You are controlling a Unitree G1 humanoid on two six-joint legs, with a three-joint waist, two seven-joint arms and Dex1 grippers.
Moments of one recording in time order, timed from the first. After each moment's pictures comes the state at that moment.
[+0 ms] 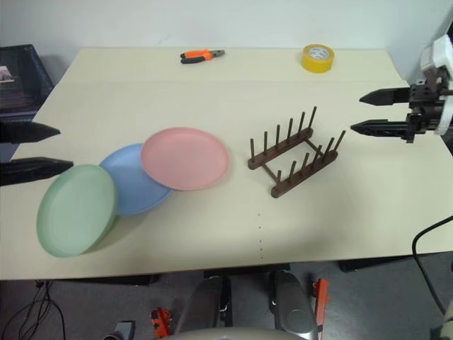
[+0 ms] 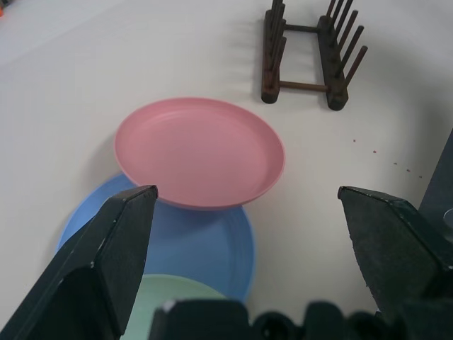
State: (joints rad) left arm -0.24 1.29 0.62 -0.16 -0.59 0.97 -1.40; right arm -0.92 -1.03 0.02 0.45 0.38 0.44 1.50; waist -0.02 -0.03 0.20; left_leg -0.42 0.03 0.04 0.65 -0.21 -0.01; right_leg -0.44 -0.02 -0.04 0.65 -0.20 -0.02
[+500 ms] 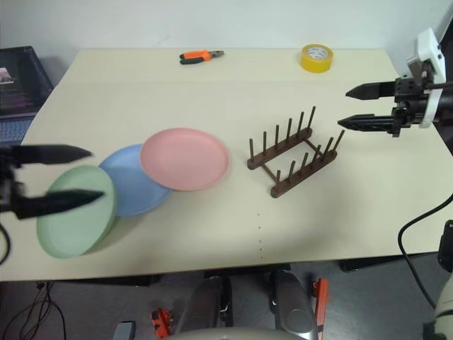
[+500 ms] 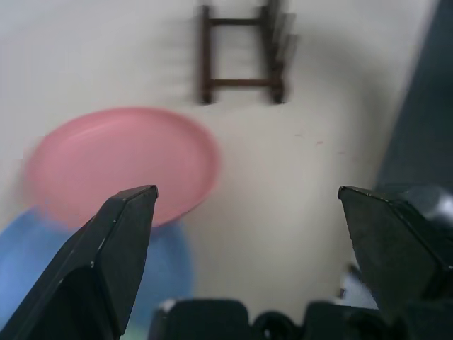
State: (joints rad) left arm -0.10 1.14 0.65 -0.60 -0.77 1.07 -1.23; right arm -0.99 -0.96 0.03 0.48 0.36 0.41 1.51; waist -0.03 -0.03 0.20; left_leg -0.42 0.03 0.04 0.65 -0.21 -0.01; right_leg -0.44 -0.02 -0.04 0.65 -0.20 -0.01
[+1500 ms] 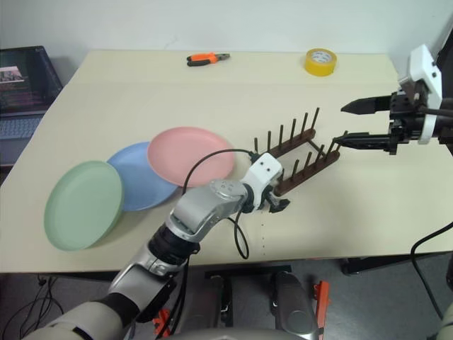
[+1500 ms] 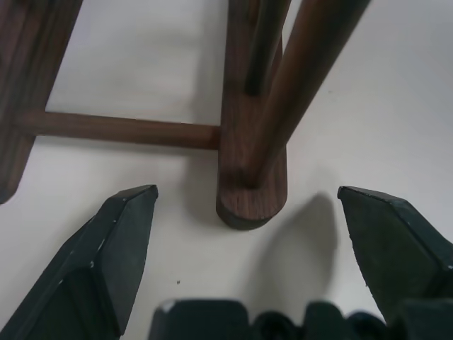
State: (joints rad) left arm -0.70 0.09 -0.49 -0.04 -0.20 1.12 -0.31; right arm -0.79 -1.02 -0.07 0.11 0.43 0.60 1.41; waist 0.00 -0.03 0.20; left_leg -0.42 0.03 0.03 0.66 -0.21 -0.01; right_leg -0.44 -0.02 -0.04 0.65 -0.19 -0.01
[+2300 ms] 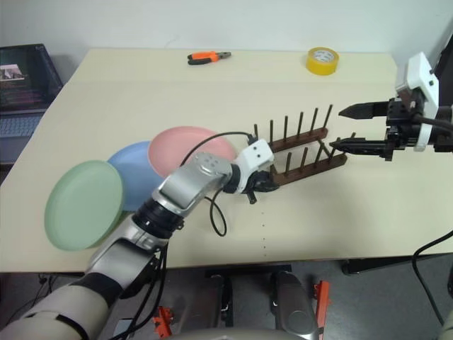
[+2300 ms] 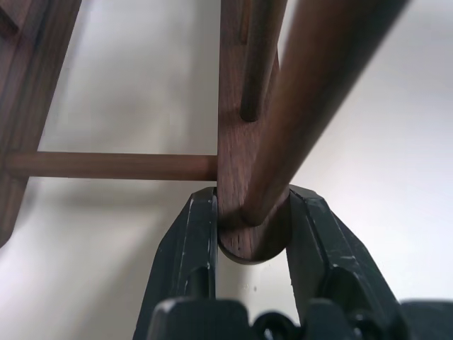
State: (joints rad) left arm -0.89 0.29 -0.54 0.21 -0.14 0.70 -0.88; right arm -0.69 -1.02 -0.11 0.00 0.49 0.63 1.34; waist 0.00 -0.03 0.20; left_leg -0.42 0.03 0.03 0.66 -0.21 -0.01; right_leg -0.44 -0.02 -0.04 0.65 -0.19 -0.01
